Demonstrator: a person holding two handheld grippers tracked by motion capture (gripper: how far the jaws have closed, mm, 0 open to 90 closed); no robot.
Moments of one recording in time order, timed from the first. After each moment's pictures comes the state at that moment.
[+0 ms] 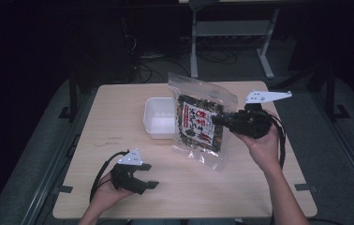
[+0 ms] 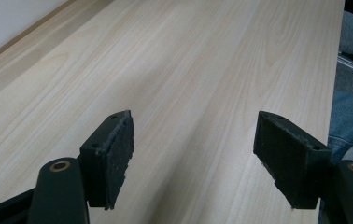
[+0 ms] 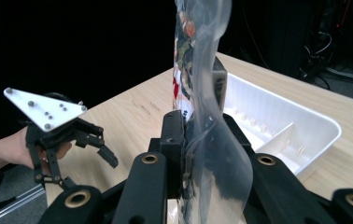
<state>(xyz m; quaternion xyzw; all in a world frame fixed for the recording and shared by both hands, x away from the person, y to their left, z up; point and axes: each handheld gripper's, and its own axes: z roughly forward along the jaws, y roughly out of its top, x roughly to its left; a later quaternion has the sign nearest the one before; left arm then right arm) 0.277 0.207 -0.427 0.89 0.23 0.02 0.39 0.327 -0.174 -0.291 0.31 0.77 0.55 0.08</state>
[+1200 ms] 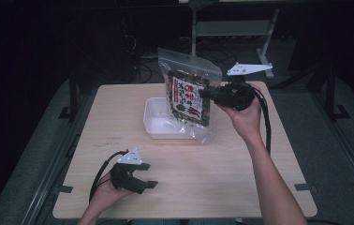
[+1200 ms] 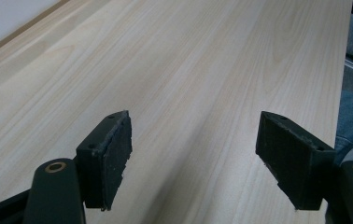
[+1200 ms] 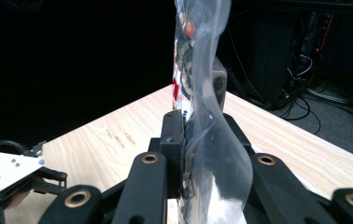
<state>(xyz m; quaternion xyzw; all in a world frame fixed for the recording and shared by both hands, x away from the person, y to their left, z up) 0.280 0.210 -0.431 0.89 0.24 0.02 0.38 0.386 -0.143 -0.264 0.30 0.77 0.56 0.12</state>
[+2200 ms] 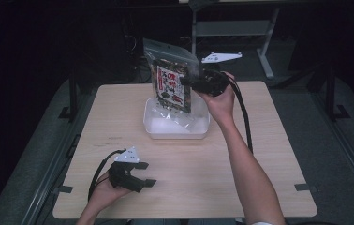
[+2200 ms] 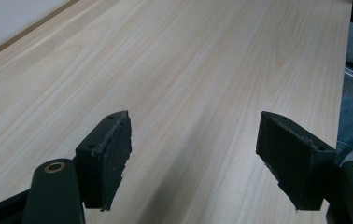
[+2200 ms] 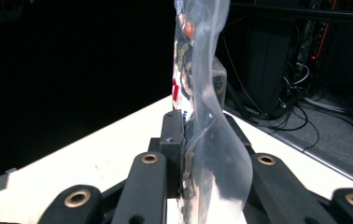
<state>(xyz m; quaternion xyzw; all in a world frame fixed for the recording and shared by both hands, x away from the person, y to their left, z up) 0.284 0.217 -0.431 0.89 0.25 0.02 0.39 0.443 -0.090 -0.273 0.31 0.76 0.56 0.13</state>
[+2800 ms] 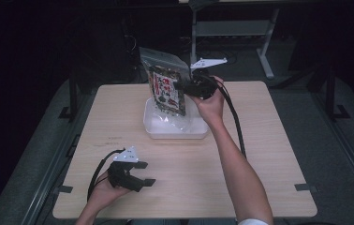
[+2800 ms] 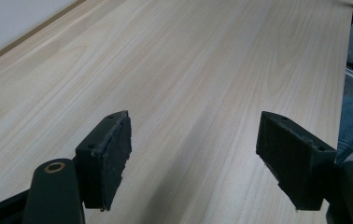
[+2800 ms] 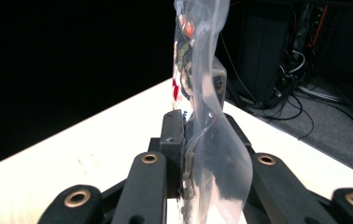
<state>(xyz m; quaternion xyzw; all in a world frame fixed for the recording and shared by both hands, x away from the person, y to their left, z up) 0.284 0.218 -0.430 0.89 0.25 0.02 0.39 0.460 -0.066 -0.303 0.32 0.77 0.54 0.14</state>
